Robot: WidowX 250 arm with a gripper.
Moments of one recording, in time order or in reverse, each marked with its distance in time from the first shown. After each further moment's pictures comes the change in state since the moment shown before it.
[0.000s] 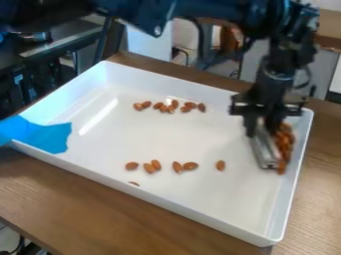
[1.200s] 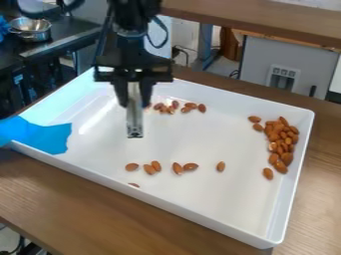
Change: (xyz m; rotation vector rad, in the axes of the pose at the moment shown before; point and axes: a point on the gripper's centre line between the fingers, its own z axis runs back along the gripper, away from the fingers) arm 0.024 0.196 0.056 0.064 -0.032 0.067
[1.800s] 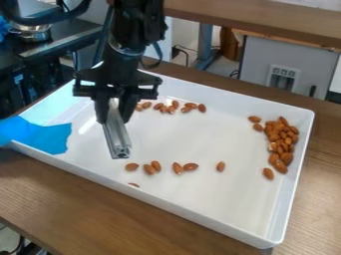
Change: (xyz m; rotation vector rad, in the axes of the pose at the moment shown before) arm -0.033 0.022 0.004 0.237 -0.029 0.194
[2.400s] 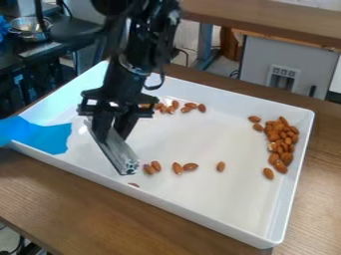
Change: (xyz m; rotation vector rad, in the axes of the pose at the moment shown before) arm -0.014 0.003 -0.025 0.199 0.118 0.176
